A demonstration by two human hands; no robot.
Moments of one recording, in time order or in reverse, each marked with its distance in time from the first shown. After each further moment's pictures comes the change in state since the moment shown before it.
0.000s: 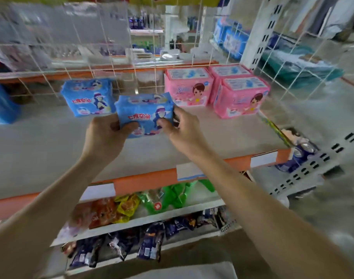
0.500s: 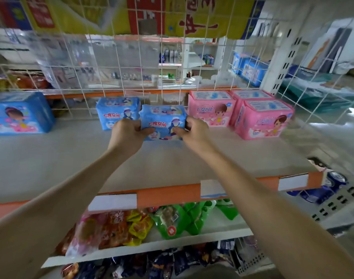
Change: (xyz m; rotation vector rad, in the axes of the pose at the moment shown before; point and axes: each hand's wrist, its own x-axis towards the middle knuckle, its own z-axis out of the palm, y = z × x) left_hand 0.041 -0.027 -0.002 0.092 -0.004 -0.013; right_hand 0.046 0.015 0.037 -0.058 -0.071 0.013
